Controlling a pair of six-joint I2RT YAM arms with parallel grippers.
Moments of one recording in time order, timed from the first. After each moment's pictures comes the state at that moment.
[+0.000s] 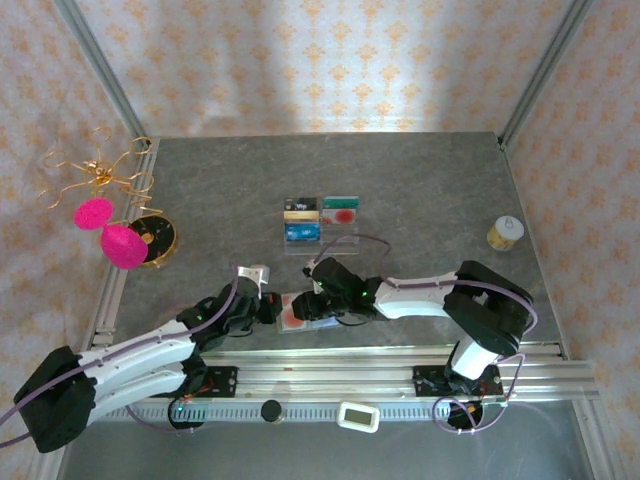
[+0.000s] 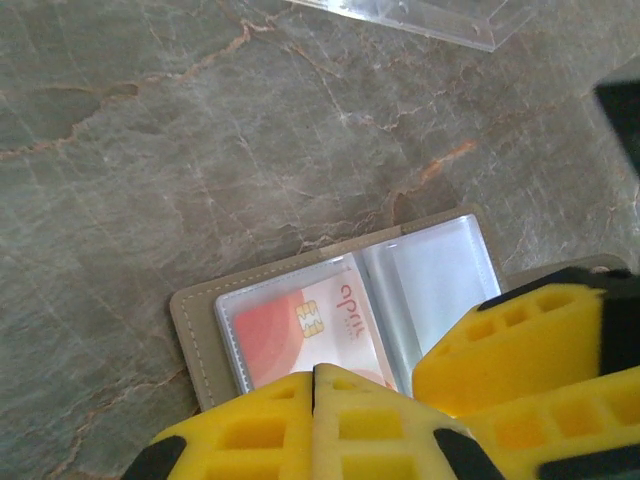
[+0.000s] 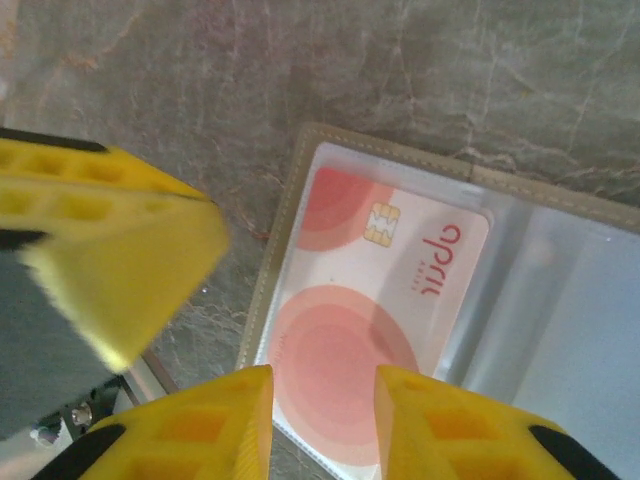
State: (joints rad) left arm -0.75 0.87 0.24 -0.08 -0.03 -0.79; right arm 1.04 1.64 0.74 0.09 -0.27 0.79
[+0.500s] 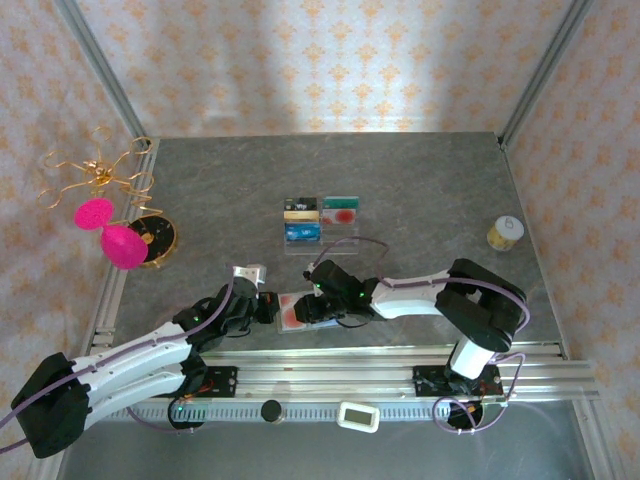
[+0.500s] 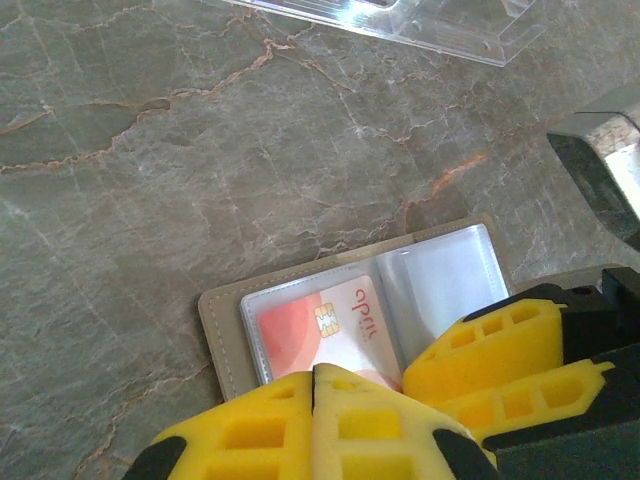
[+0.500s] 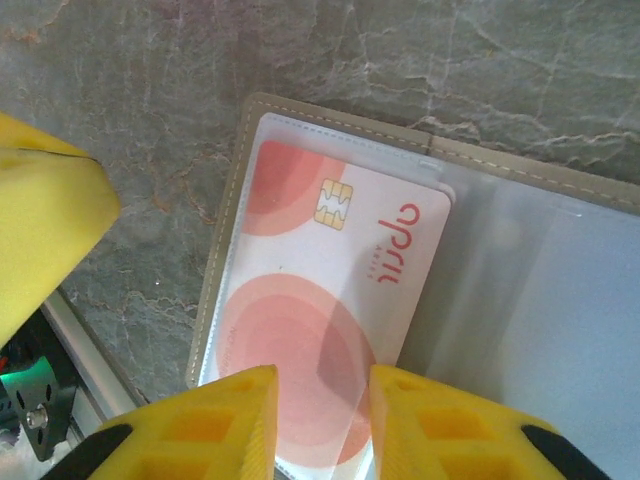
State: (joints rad) left arm -0.75 0.83 0.24 -0.12 -0.06 -0.79; right arm 1.04 1.68 0.74 0.08 -0.27 0.78
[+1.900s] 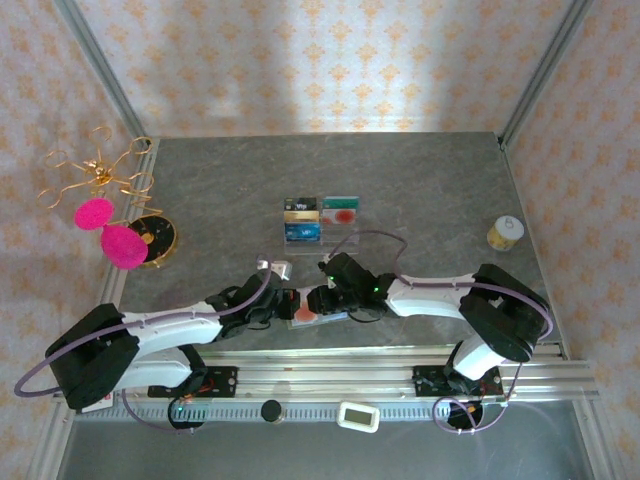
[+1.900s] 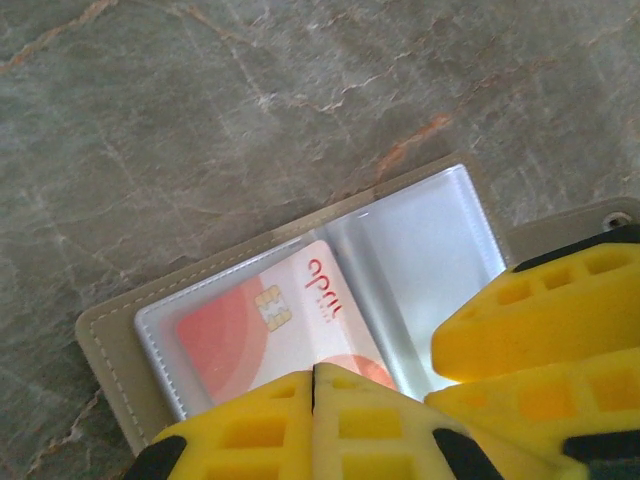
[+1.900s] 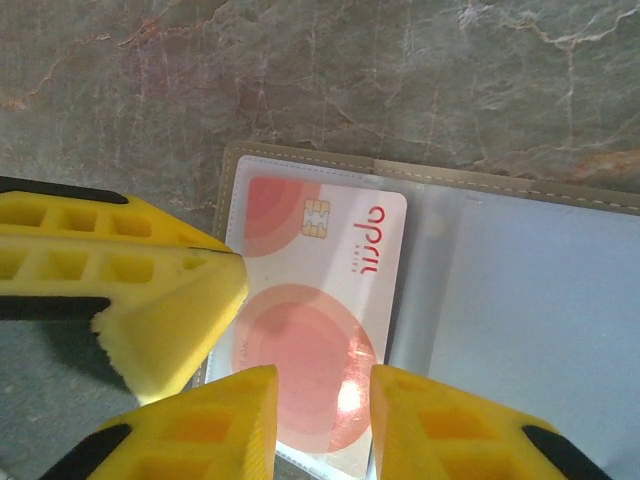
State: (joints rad) left arm -0.81 1.20 0.35 0.08 0.00 -0.77; right arm 0.97 1.55 0.69 0.00 -0.22 0.76
